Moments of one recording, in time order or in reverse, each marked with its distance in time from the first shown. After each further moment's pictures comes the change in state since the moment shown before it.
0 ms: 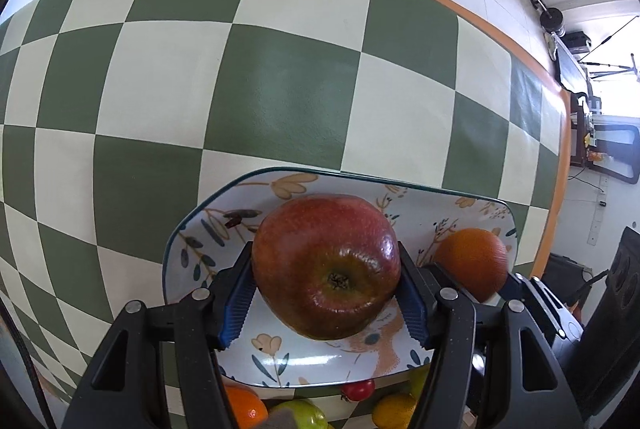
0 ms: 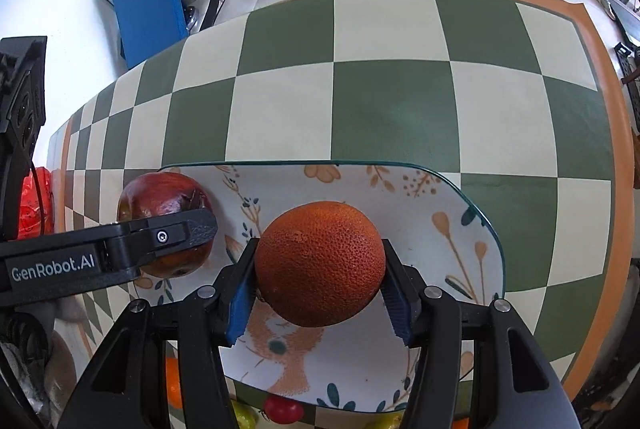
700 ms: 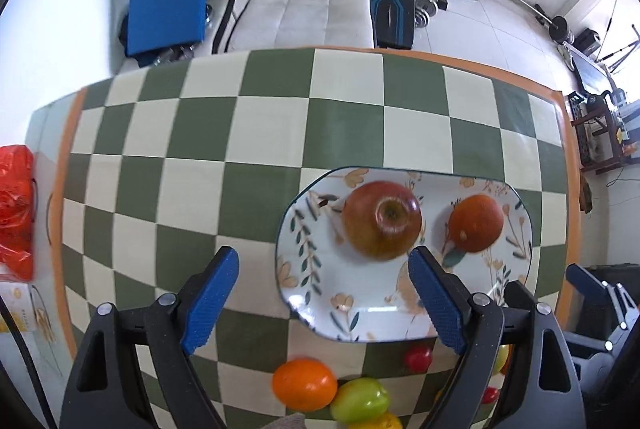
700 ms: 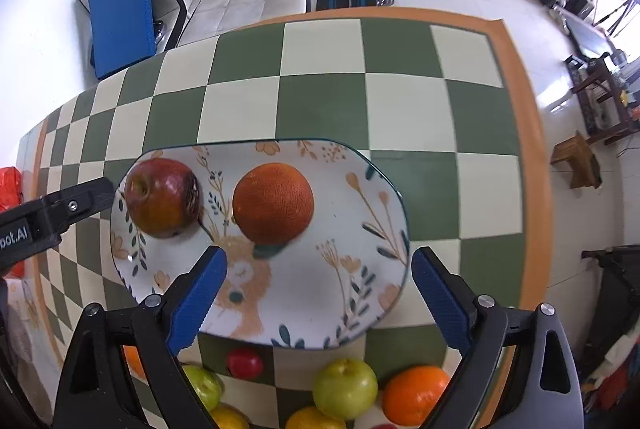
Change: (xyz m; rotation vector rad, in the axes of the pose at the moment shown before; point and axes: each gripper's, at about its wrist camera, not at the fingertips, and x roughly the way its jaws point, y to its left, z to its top) left arm -0.092 -0.001 -0.079 0.105 -0.317 0.247; right arm -0.065 0.000 -0.047 0.011 -0.095 -0.210
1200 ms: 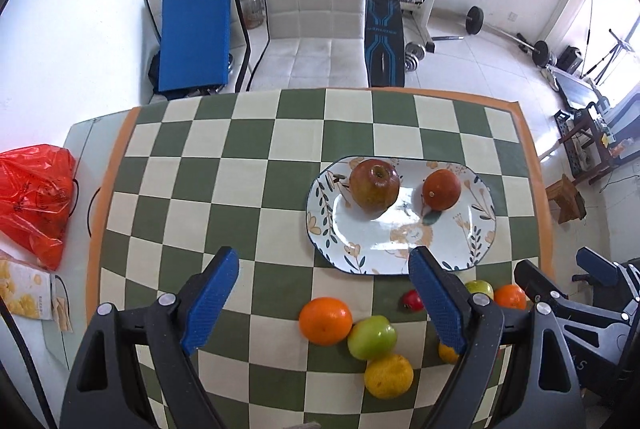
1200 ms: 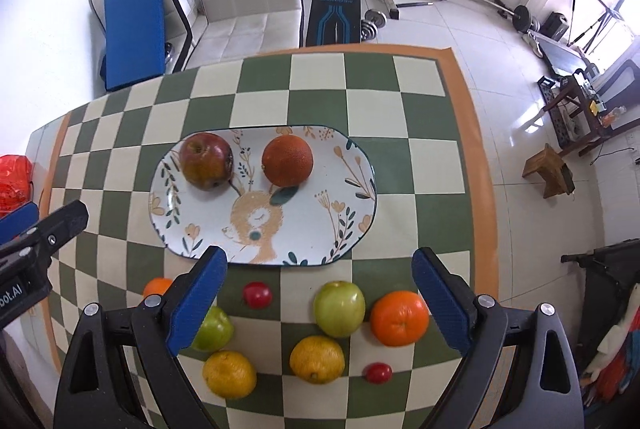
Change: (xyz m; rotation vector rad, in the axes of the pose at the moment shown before) left arm -0.107 0.006 -0.082 0.022 -0.202 0.011; right arm -0.110 0.014 -0.078 -0.004 -0.136 -0.057
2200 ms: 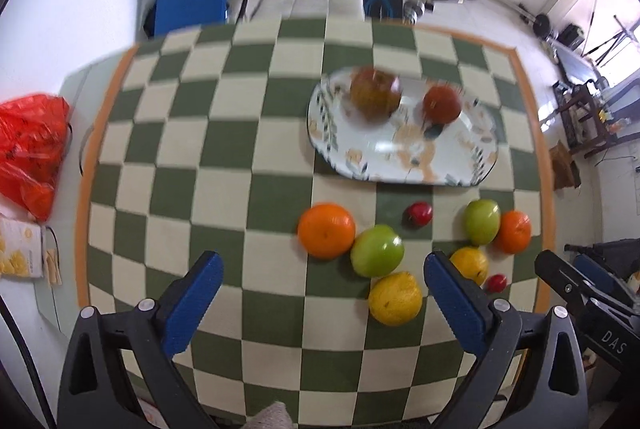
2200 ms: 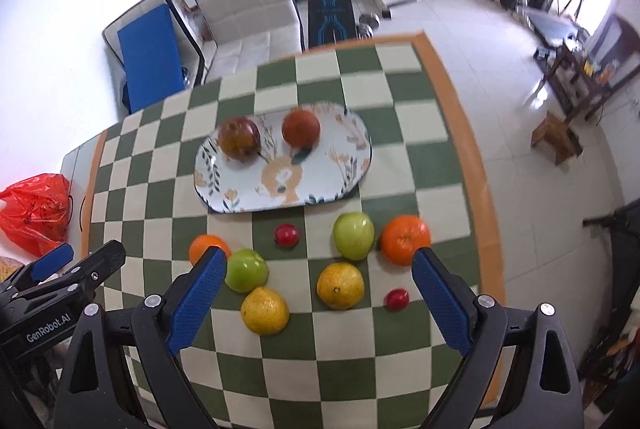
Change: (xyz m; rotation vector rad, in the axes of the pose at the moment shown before) left arm 0.028 0.005 -0.068 -0.026 0.194 -0.026; right arm -0.067 -0.019 -0.081 0.147 -0.004 0.113
